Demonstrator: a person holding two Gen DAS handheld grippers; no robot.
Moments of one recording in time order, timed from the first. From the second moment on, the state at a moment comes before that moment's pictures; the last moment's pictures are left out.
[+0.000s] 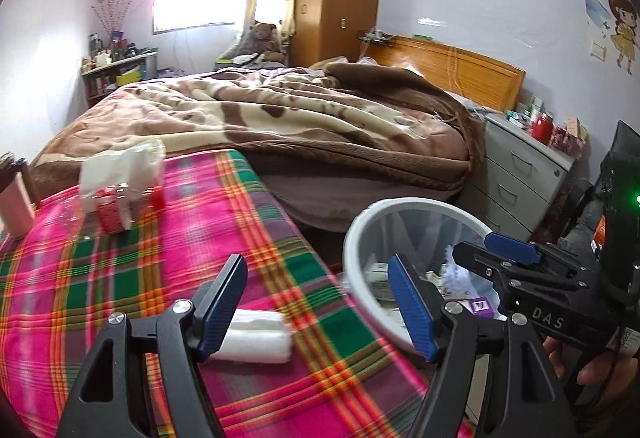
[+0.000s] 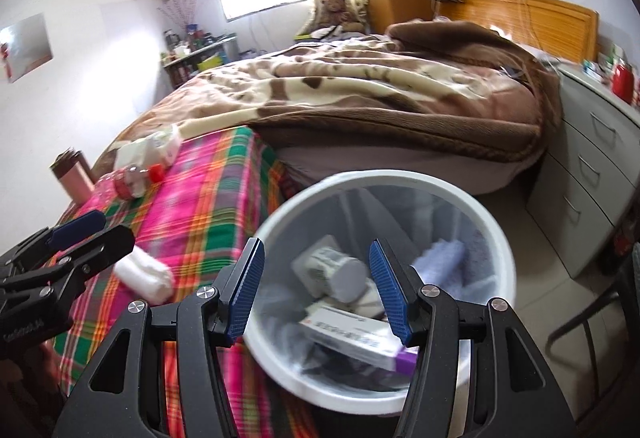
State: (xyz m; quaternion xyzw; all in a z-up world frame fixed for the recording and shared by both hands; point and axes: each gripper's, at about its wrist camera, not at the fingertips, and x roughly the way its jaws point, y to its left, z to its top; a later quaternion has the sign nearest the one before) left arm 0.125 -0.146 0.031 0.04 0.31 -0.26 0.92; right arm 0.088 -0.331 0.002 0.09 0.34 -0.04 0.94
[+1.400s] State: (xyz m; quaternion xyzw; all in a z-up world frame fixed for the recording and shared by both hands) left arm 0.221 0.020 0.014 0.02 0.34 -0.13 0.93; right arm 0.157 -0.176 -0.046 -0.06 0.43 0.14 0.89
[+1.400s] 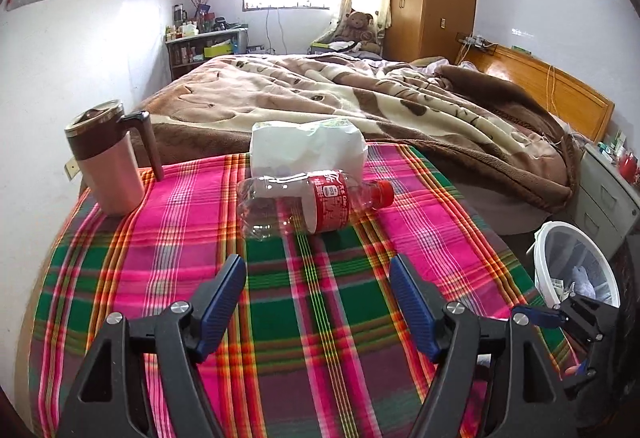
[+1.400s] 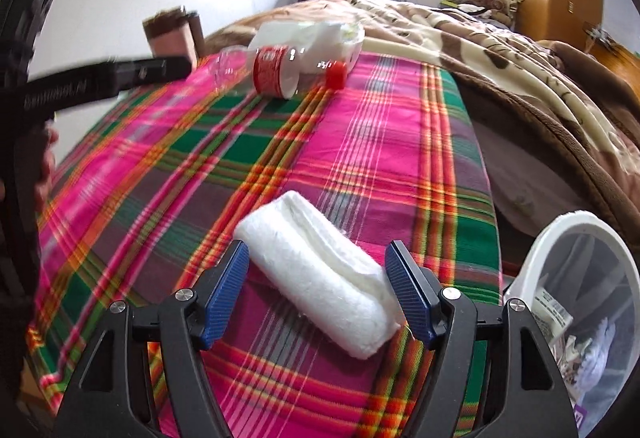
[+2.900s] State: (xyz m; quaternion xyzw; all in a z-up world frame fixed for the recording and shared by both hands) left arm 0.328 -0.016 -0.018 0.14 0.41 -0.22 0.87; right arm 0.176 -0.197 -0.044 0.05 0.43 0.10 0.90
